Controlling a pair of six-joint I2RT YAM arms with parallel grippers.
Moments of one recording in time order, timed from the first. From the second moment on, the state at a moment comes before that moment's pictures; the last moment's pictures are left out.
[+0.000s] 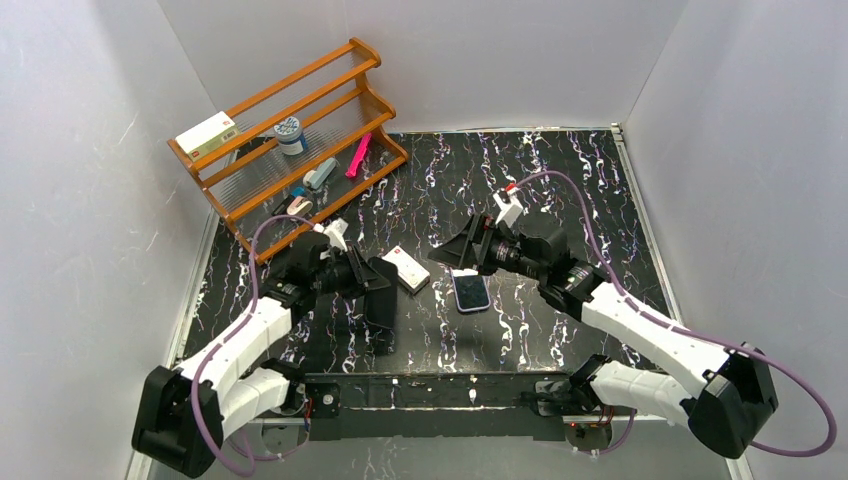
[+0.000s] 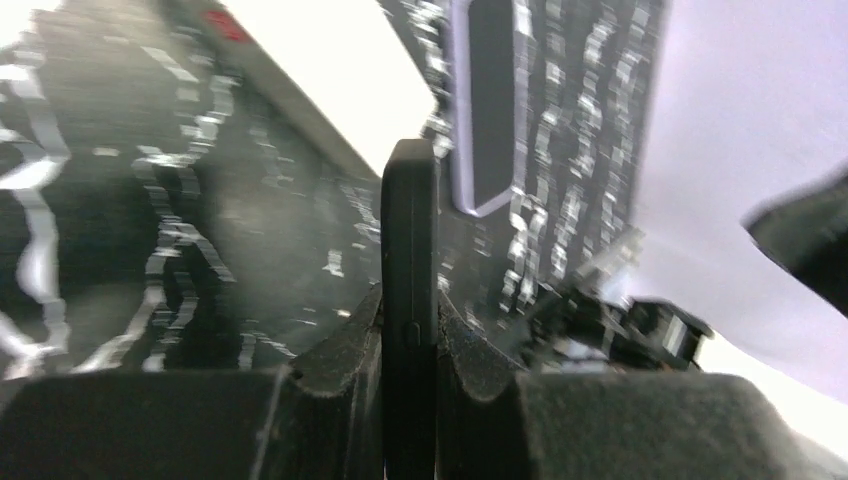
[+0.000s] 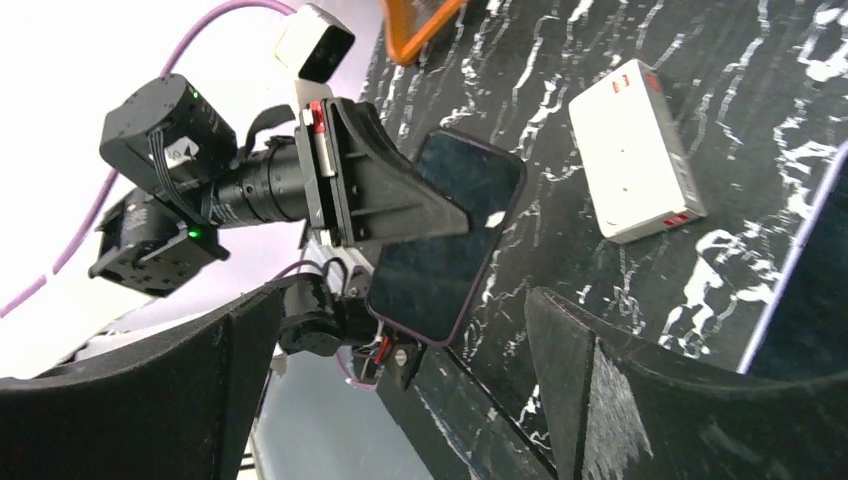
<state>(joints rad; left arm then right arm) -0.40 0.97 0.51 -0.15 0.48 -0.84 0.75 1.05 0.74 0.04 -0.32 0.92</state>
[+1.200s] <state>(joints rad) -0.12 1.05 0.67 -0.48 0.21 -0.62 0.75 0.98 0.78 -0.47 0.10 0.83</state>
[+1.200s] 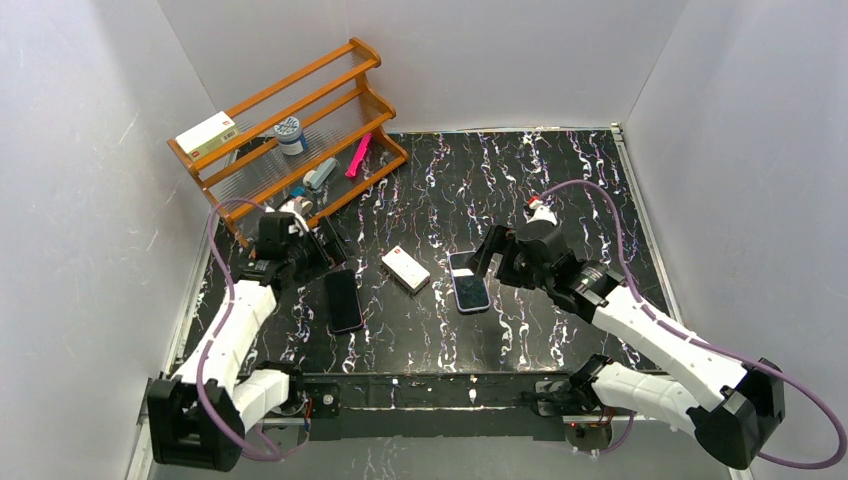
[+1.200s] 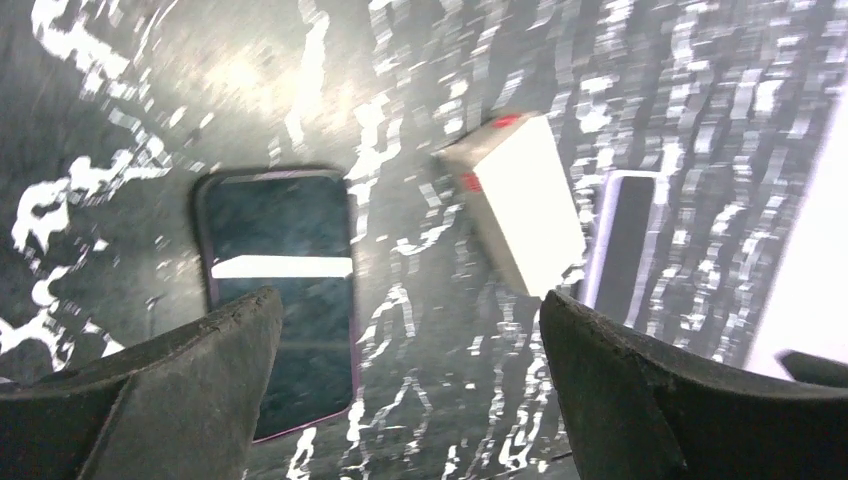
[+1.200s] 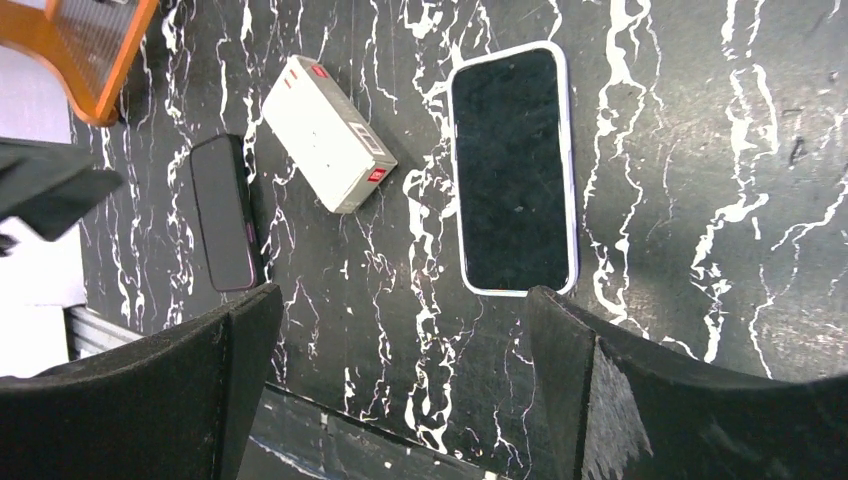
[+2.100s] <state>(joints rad) -0.12 0.87 1.05 -0.54 0.55 -0.58 0.75 0.84 1.05 -0.59 0.19 0.79</state>
